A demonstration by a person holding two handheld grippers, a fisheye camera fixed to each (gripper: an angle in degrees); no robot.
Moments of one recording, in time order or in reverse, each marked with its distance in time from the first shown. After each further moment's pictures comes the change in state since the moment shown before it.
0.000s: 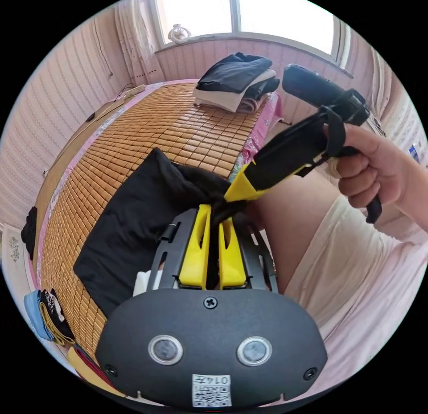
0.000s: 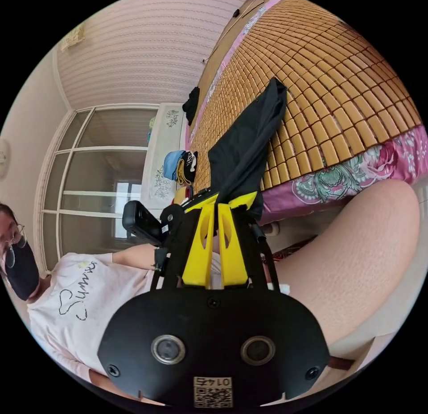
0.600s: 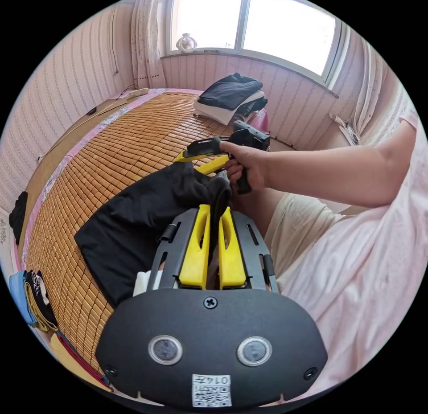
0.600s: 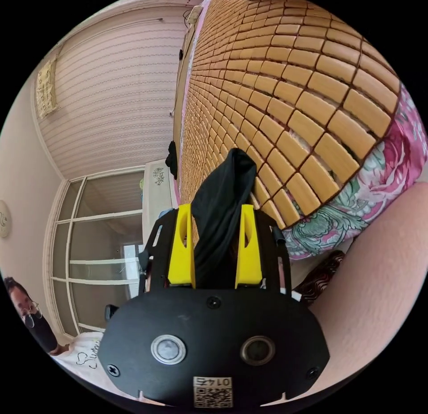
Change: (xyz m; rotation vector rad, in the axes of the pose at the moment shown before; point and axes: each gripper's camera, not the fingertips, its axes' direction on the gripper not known) left arm -0.038 0.082 -0.074 0.071 0.124 -0.062; right arm 0.102 -0.058 -0.009 0.311 -0.034 0.270
